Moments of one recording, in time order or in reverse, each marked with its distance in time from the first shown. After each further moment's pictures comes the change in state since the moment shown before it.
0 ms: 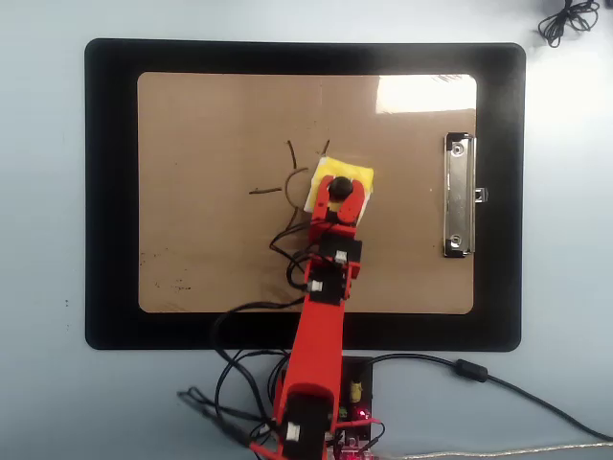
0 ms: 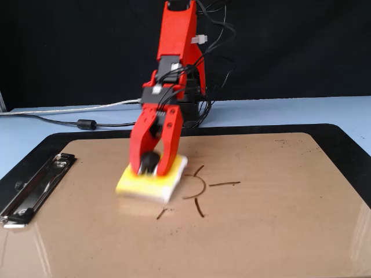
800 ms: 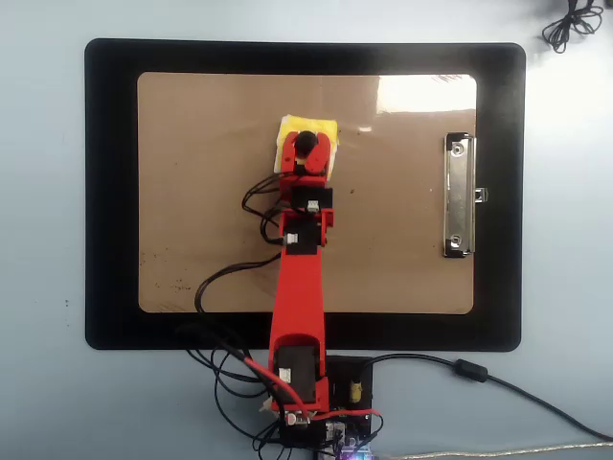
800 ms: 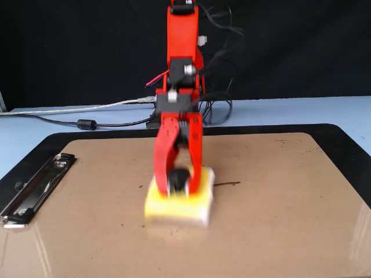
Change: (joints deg) arm -10.8 -13.3 -19.7 9.0 -2.9
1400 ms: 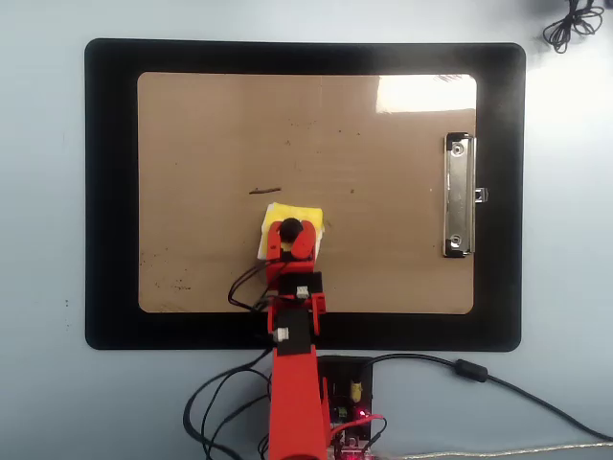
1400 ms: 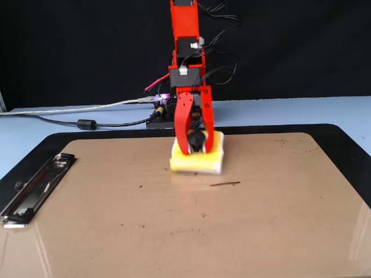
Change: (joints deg) arm -4.1 34.7 30.3 15.3 -1.4
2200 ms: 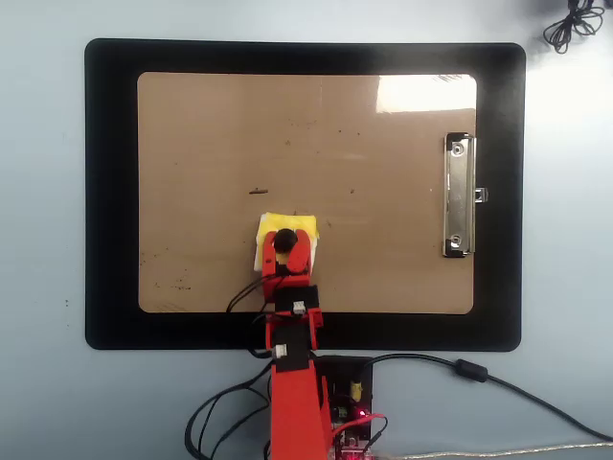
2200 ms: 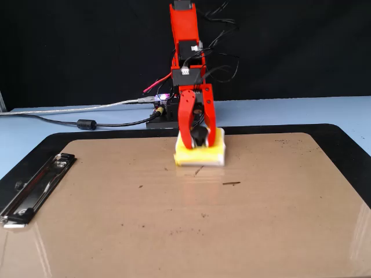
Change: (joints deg) arm -2.0 6.8 9.7 -6.0 -0.4
